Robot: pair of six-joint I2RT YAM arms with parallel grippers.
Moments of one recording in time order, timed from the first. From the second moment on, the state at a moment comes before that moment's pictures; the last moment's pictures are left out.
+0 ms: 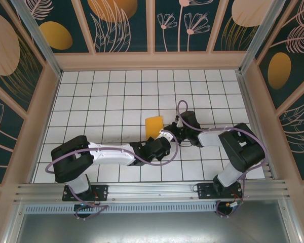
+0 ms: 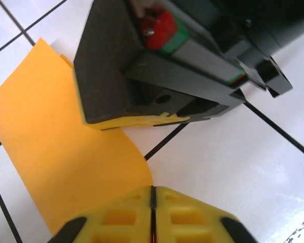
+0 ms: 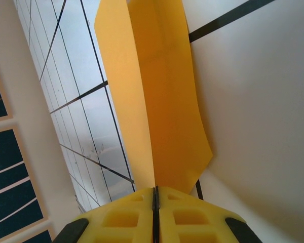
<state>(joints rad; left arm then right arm) -1.20 1.68 0.88 -0.07 -0.43 -0.29 0.53 1.62 0.57 0.32 -0.55 1.11</state>
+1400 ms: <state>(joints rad) -1.00 1.57 0.77 0.02 0.07 -0.35 0.48 1.81 0.94 -0.02 -0.56 0.73</state>
